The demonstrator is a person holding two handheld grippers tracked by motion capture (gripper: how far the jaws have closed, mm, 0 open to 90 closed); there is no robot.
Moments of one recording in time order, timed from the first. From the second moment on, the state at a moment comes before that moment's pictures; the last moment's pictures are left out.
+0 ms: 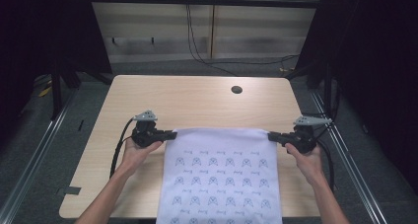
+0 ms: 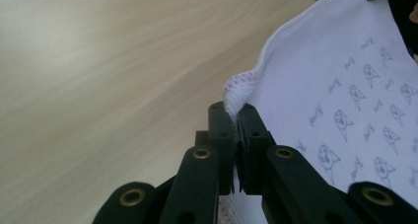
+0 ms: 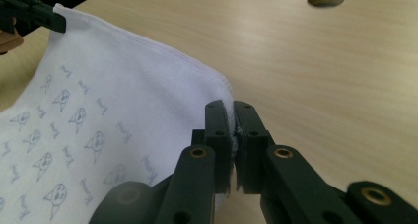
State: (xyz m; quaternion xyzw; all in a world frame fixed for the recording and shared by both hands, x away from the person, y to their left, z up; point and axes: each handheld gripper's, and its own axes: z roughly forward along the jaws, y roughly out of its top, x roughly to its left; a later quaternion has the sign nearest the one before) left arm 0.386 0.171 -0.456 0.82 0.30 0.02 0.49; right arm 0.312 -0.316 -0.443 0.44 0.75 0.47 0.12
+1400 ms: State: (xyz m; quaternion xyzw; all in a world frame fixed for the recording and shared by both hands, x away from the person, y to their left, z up) left arm 0.301 0.193 -0.398 0.80 0.23 0.02 0.55; right arm 0.228 -0.322 -0.402 0.40 0.76 0.50 0.12
